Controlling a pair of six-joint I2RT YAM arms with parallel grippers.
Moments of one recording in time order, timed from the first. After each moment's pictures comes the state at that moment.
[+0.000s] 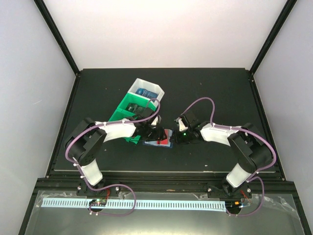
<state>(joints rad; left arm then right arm) -0.71 1.73 0.93 -0.26 0.32 -0.70 0.63 1.64 0.77 -0.23 -0.37 0.52</state>
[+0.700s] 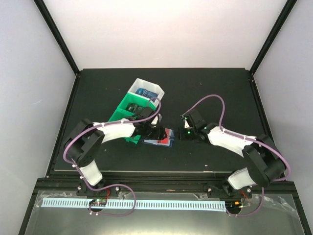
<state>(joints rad) -0.70 1.73 0.93 -0.24 0.32 -0.63 0.63 1.49 0.73 -0.25 -0.18 0.56</state>
